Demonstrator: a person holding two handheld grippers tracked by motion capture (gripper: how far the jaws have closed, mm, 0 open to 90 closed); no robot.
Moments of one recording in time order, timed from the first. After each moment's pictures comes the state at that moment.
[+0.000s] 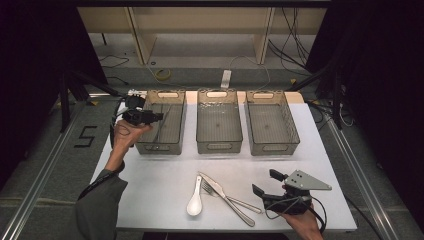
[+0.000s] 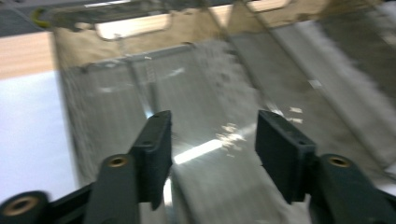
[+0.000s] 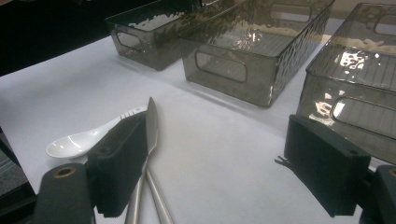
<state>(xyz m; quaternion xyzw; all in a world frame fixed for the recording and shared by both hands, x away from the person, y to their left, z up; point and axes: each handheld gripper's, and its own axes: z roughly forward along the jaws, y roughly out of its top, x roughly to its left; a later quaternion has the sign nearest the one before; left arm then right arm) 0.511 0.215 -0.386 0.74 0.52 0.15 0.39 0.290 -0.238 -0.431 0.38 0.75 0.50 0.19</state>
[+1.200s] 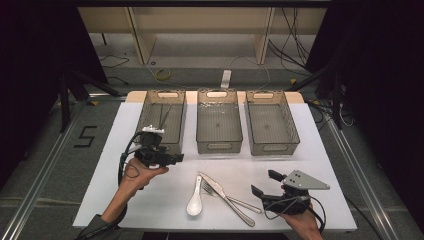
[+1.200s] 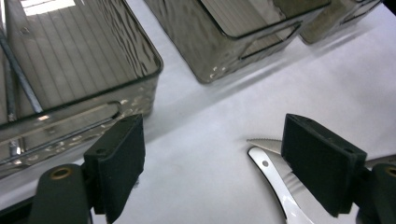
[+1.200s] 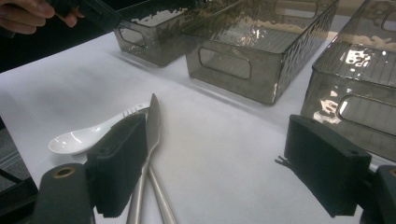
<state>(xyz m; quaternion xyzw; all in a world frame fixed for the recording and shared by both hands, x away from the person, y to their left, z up) 0.404 0.159 -0.408 0.79 0.49 0.06 0.37 0.291 -0.236 -0.432 0.37 0.76 0.50 0.19</state>
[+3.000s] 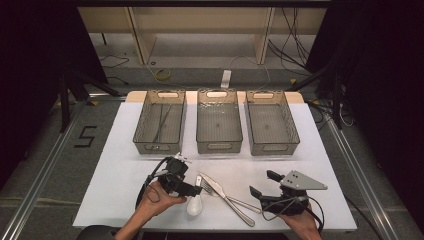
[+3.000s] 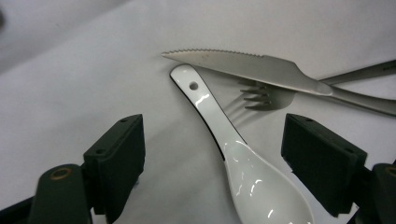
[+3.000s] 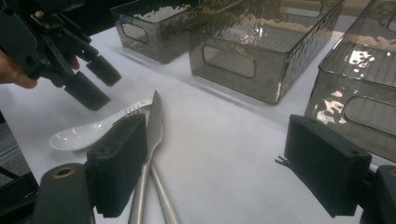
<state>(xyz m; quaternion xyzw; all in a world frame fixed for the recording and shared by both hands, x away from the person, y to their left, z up) 0.361 0.096 -0.451 0.85 0.44 0.01 0.28 0.291 -0.232 -0.432 0.37 0.77 0.49 0.19</state>
